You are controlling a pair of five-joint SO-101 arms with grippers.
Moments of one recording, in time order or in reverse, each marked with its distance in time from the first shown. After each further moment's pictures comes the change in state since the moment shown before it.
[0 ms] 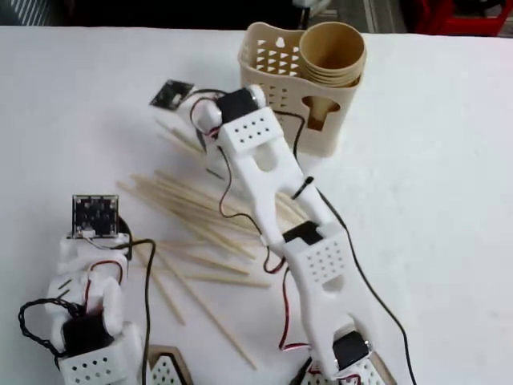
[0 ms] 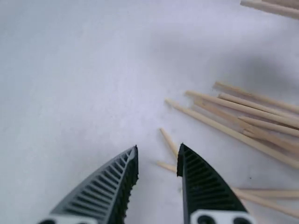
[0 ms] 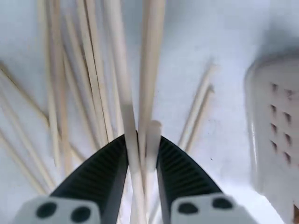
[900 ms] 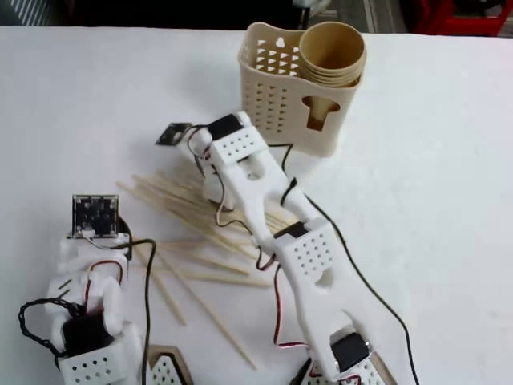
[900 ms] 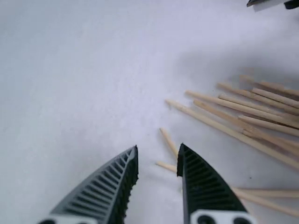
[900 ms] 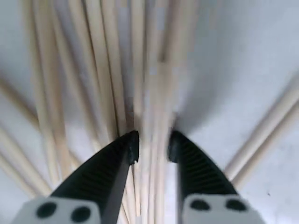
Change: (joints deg) left arm 0.0 0.0 0.0 0.0 0.0; right arm -1.6 14.0 8.5 -5.2 1.7
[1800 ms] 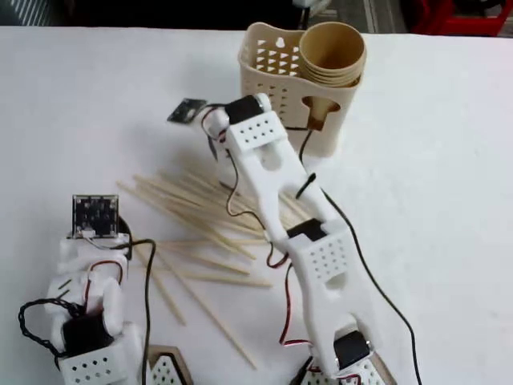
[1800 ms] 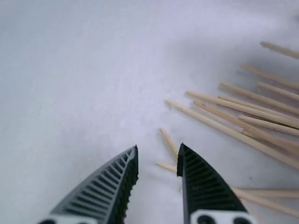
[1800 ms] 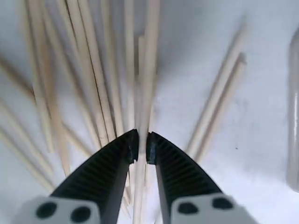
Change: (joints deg) left arm 0.0 0.0 0.0 0.0 0.0; right arm 3.2 -11.2 1.3 4.1 -0.2
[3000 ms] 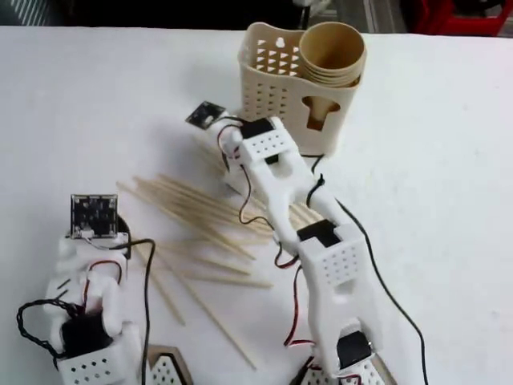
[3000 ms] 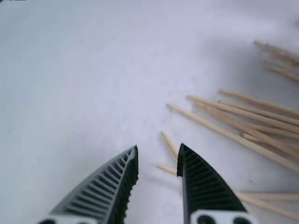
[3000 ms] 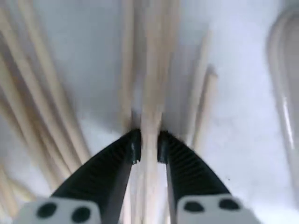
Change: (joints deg) left arm 0.0 0.4 -1.1 0.0 0.0; right arm 2.7 -5.6 25.0 -26.4 -4.4
